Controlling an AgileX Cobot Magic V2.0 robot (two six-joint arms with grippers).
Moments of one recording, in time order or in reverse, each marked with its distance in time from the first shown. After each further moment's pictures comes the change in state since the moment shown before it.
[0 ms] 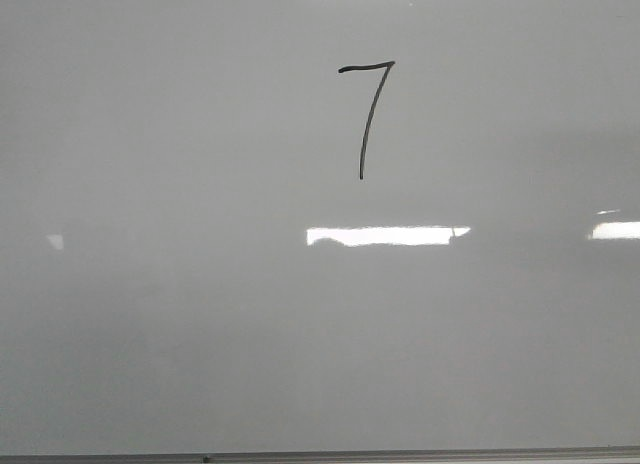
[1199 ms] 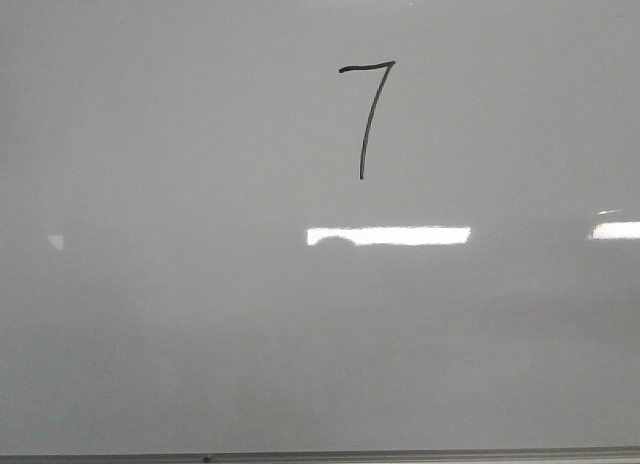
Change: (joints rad) left arm 0.000 0.000 0.000 0.000 -0.004 0.000; right arm -0.056 -0.167 0.372 0.037 -0.428 0.000
